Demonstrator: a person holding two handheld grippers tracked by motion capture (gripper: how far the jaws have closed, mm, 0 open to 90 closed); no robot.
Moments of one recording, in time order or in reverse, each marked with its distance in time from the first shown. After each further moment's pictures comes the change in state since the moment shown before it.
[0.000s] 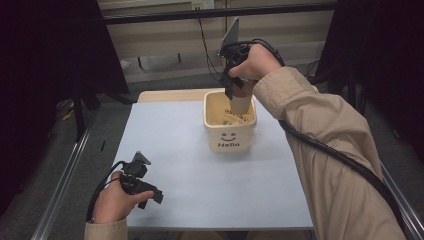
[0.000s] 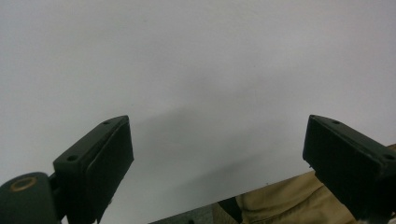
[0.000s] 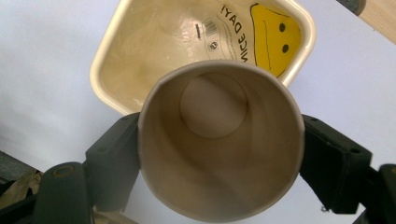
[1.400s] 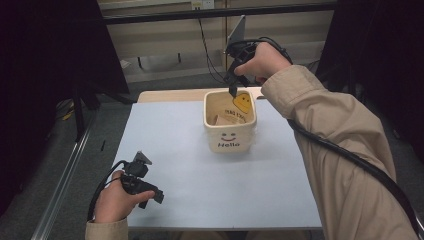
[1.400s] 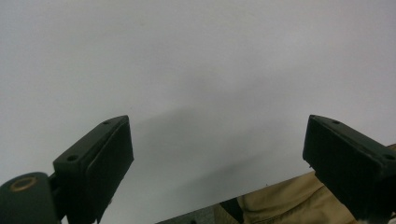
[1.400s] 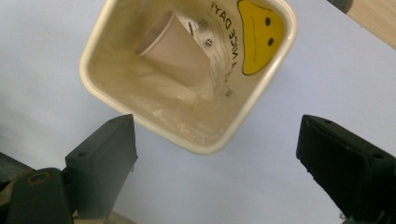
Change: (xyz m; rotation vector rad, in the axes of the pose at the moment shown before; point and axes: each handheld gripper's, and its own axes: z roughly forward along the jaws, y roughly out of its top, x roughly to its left) left arm -0.002 0.001 0.000 -0.006 0.004 0.009; right arm -0.011 -0.010 -0.007 -0.014 -0.009 0.010
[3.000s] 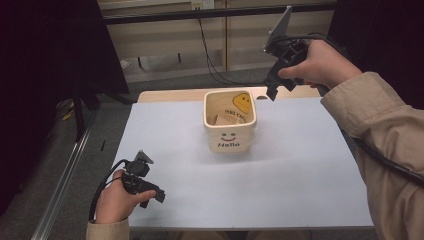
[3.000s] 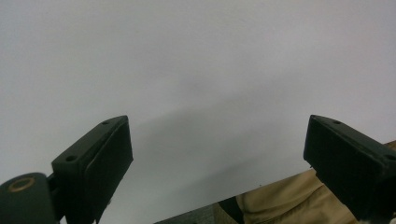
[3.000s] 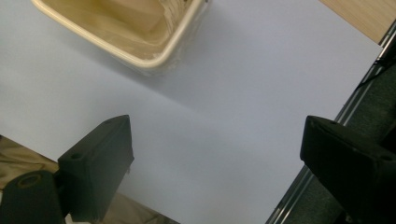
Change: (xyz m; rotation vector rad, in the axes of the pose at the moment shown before) left arm -0.004 0.001 -0.004 -0.015 0.006 0.013; right arm -0.036 -0.090 -0.045 -0.046 -0.082 0.005
